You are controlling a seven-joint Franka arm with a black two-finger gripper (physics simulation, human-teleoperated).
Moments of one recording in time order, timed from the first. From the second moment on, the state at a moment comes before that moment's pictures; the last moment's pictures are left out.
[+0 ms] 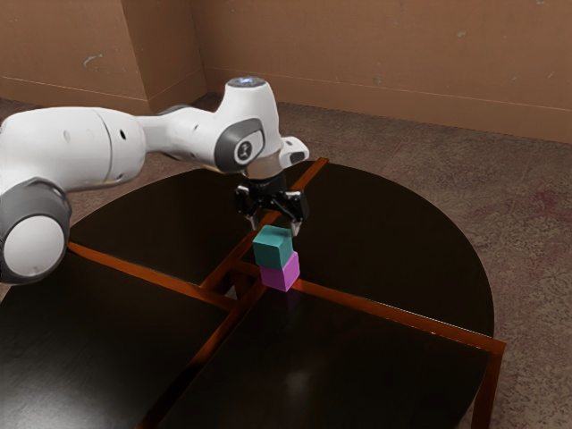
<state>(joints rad) -0.06 0.59 -0.08 -1.42 0.03 2.05 -0.28</state>
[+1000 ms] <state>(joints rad) -0.03 0.59 -0.06 -1.42 0.03 2.04 -0.26</state>
